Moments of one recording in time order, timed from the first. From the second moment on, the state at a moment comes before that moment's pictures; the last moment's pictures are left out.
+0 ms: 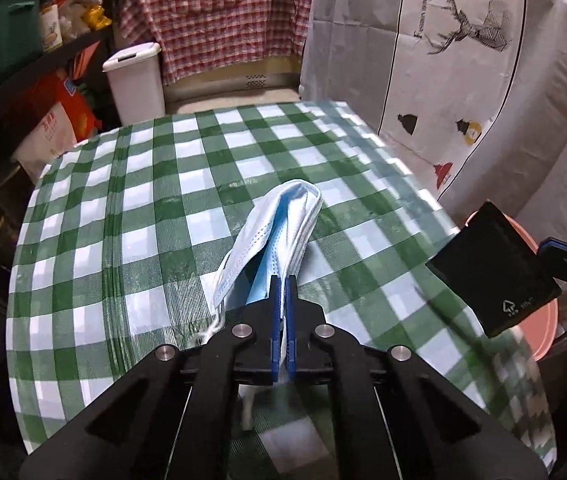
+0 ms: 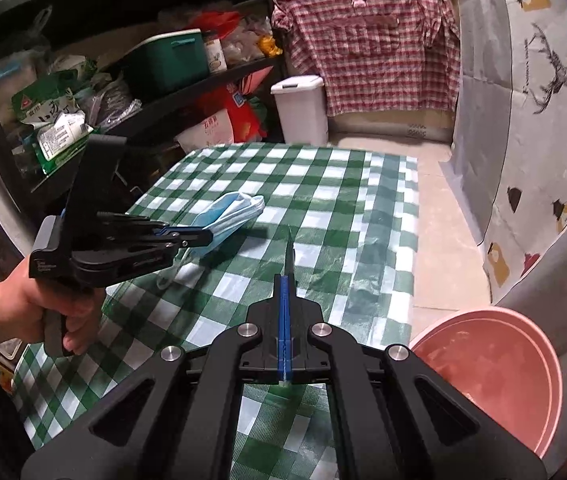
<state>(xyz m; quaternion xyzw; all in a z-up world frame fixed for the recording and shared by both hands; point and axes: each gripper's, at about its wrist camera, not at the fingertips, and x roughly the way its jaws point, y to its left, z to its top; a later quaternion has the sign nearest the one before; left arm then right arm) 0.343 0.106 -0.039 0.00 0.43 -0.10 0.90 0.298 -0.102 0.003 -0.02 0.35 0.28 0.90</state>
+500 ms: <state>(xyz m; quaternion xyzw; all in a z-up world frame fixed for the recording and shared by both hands) 0.296 0.086 0.010 -0.01 0.39 -0.09 0.91 0.279 -0.122 0.046 -0.01 0.30 0.26 0.92</state>
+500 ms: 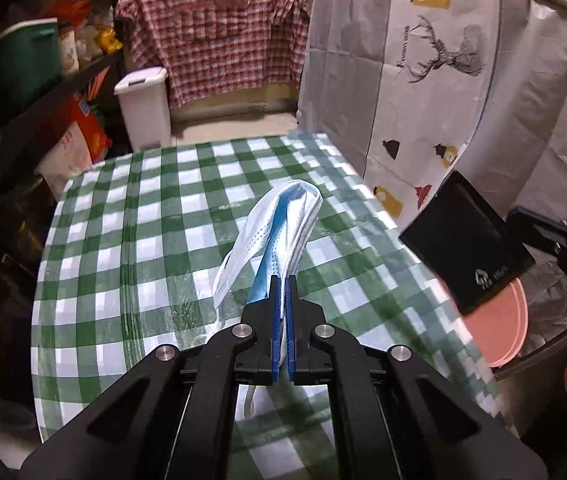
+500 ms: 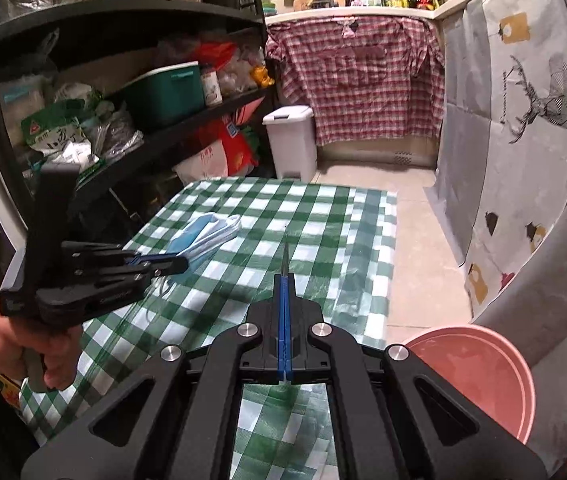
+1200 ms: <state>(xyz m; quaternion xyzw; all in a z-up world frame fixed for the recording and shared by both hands) 0.250 0.015 0.004 -0.05 0.38 -0.11 0.92 0.250 -0.214 0.057 0.02 0.28 0.16 0.95</state>
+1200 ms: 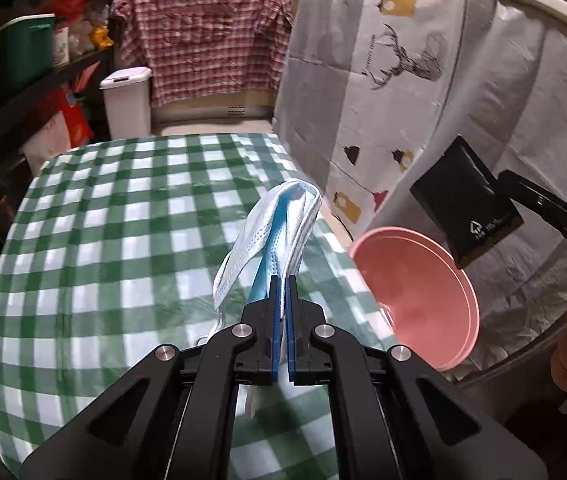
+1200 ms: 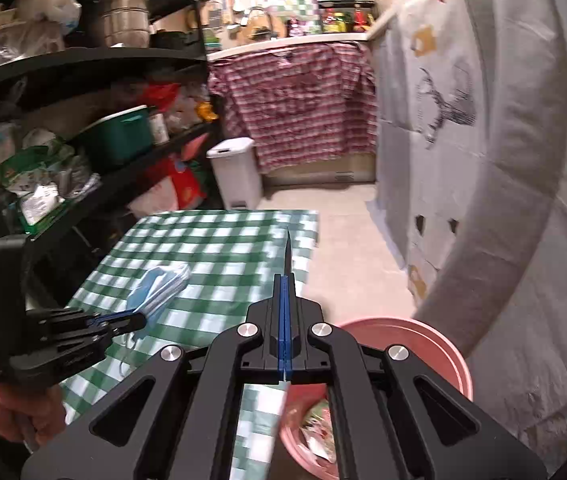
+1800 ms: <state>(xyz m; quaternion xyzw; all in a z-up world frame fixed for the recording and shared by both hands) 0.256 -0.066 -0.003 -0.03 0.39 -0.18 0.90 0.258 -0.277 0.030 0.06 0.29 0.10 0.95</state>
